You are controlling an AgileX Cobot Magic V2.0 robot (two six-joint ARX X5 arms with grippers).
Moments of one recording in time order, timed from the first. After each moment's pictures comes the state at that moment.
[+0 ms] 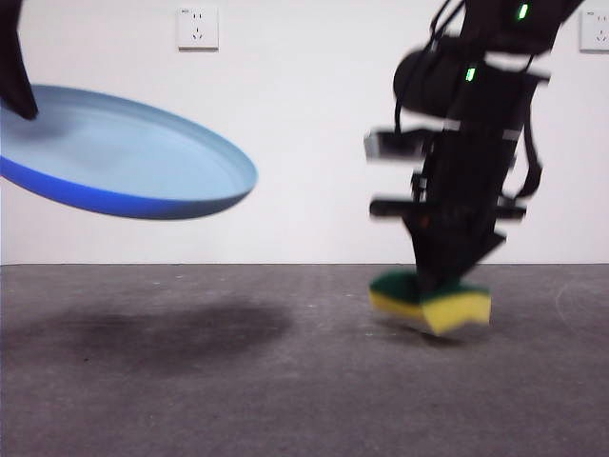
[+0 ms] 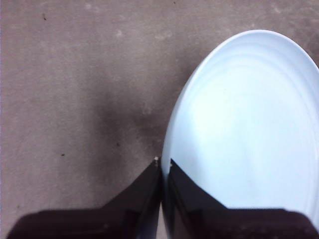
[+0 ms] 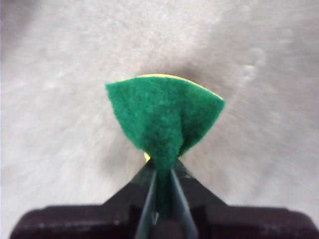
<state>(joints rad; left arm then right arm) -0.22 1.07 0.99 -0.70 0.08 -0.05 0.49 1.75 1.17 -0.57 -0.01 -0.09</state>
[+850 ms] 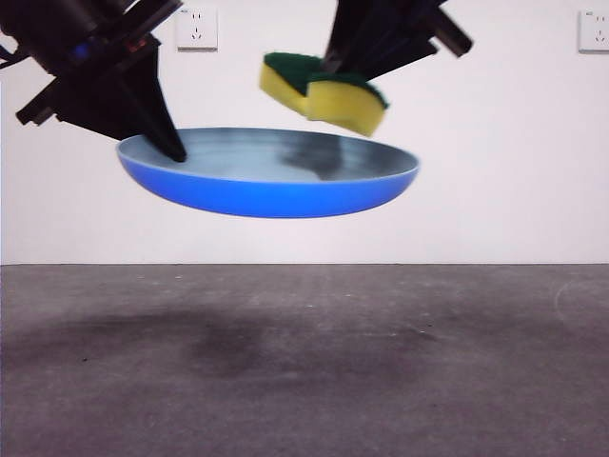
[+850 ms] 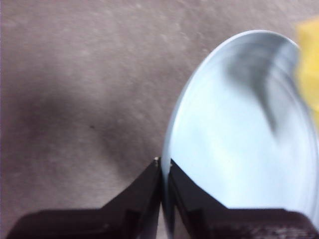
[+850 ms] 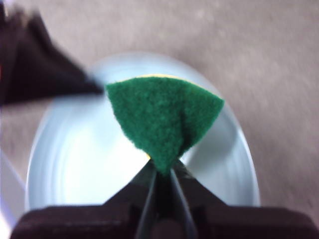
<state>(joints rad) -0.44 1.29 0.99 -0.49 0.29 -0.18 0.71 1.39 1.17 -0.47 -0.15 0.07</state>
